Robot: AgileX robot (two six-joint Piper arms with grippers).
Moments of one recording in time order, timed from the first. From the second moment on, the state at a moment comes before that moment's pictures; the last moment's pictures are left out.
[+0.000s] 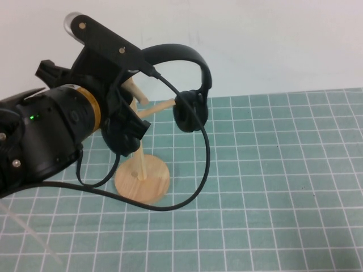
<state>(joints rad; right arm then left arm) -0.05 -0.01 0.03 -0.20 0.39 0.22 -0.73 1.34 -1.03 0.97 0.57 -0.64</state>
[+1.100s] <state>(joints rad) -0.05 -0.01 0.03 -0.20 0.39 0.22 -0.73 1.26 -1.03 0.58 0.64 -0.40</state>
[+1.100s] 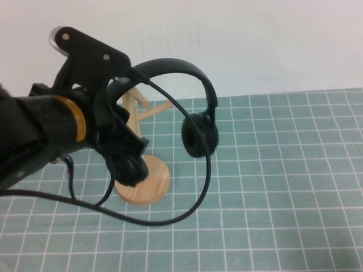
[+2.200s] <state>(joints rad) -0.05 -0.01 0.03 -0.20 0.39 0.22 -0.70 1.54 -0.94 -0.03 0.87 -0.06</state>
